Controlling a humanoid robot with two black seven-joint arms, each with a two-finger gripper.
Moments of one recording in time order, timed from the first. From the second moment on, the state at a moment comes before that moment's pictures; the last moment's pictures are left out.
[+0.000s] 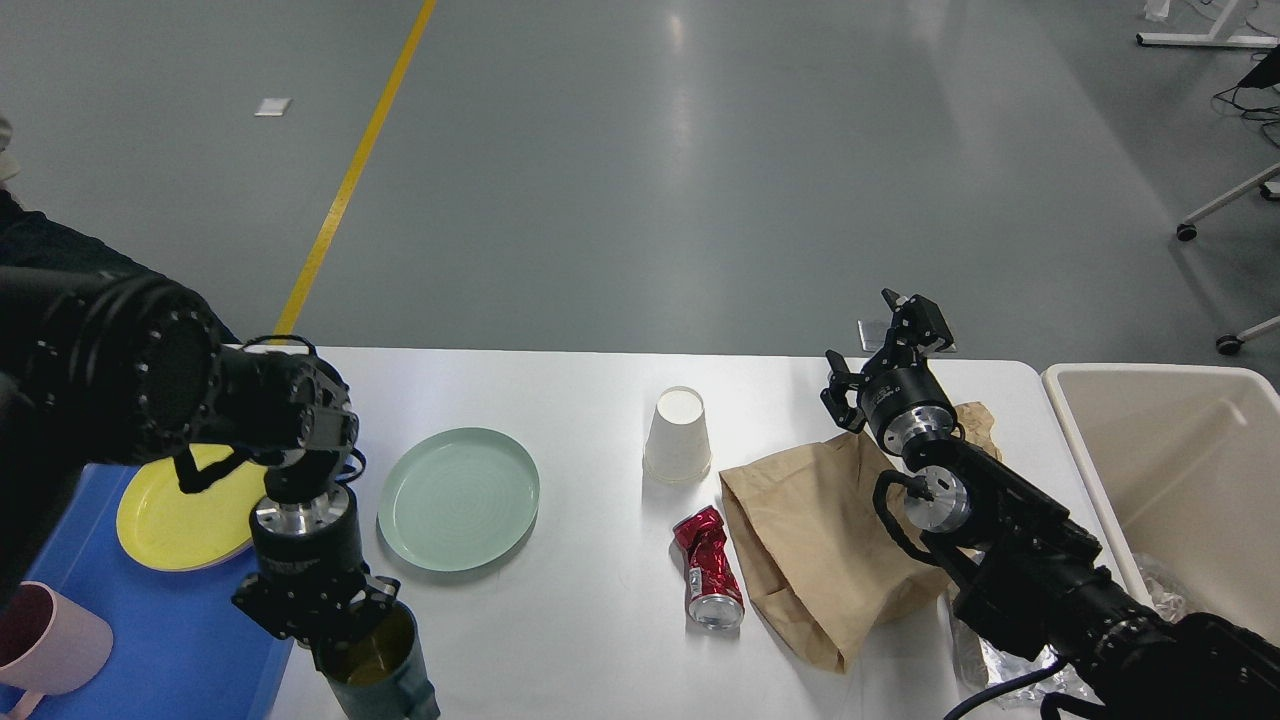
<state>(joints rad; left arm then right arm) -1.61 0.05 1.48 -1.04 -0.09 -0.95 0.00 0.64 -0.03 0.87 0.50 -0.25 0.07 0.35</state>
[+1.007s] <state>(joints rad) -1.41 0.47 1.54 -0.78 -0.09 -0.96 0.00 0.64 -0.03 0.87 0.50 -0.25 0.07 0.35</state>
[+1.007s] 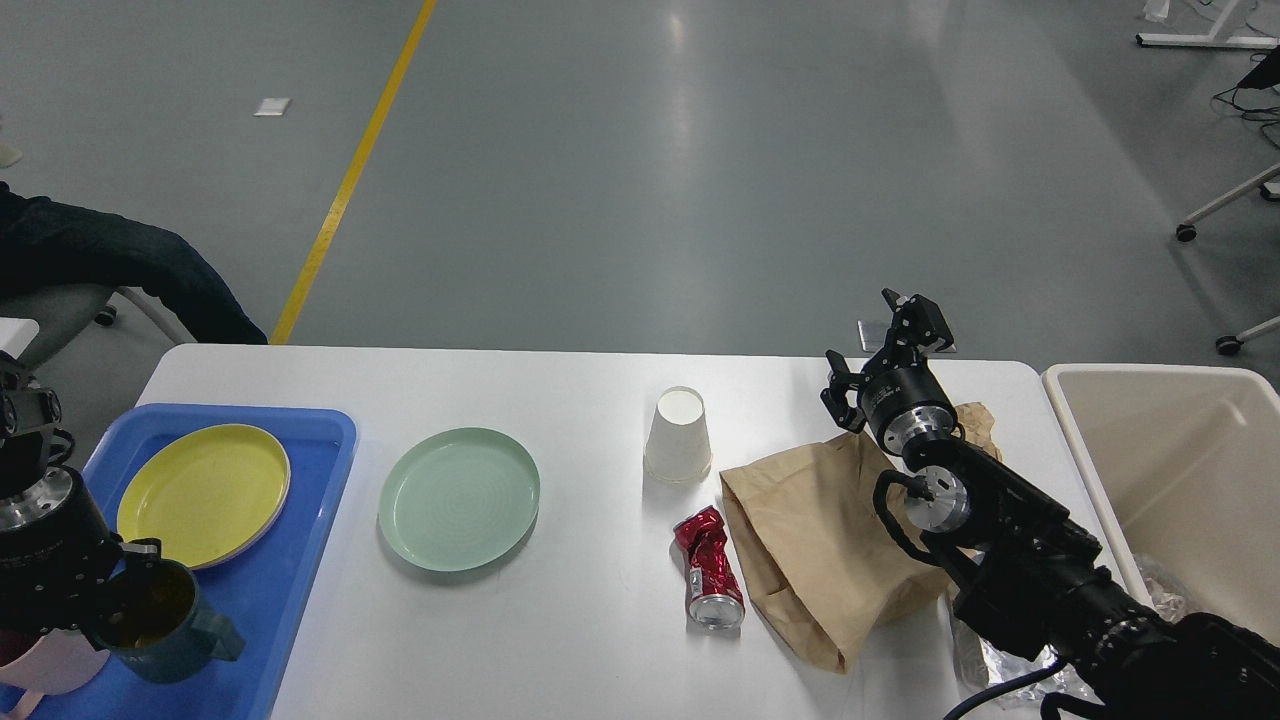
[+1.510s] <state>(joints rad) -1.31 0.47 1.46 -0.70 -0.08 -0.96 0.00 0.64 -0.03 0.87 0.50 -0.25 0.07 0.35</state>
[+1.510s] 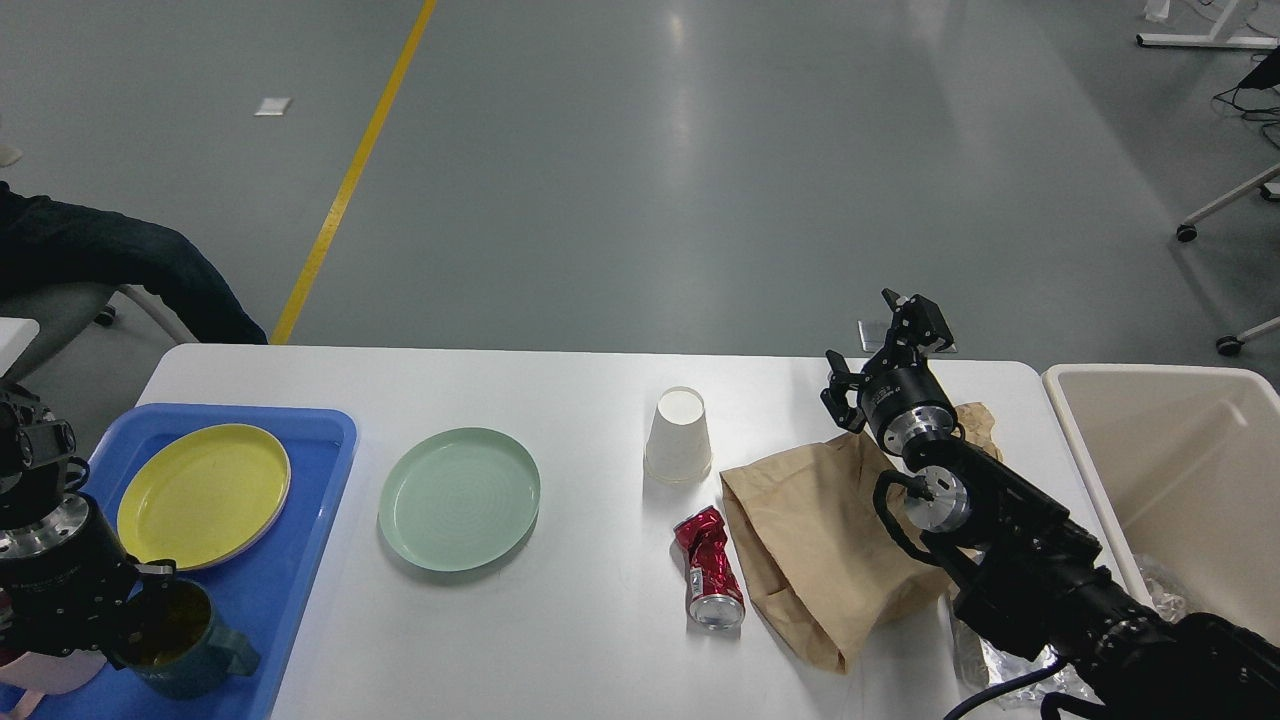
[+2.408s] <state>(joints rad) -1.75 0.40 1.58 -0.88 -0.08 -0.89 -0.01 0.64 -0.03 0.87 0.50 -0.25 0.07 0.35</state>
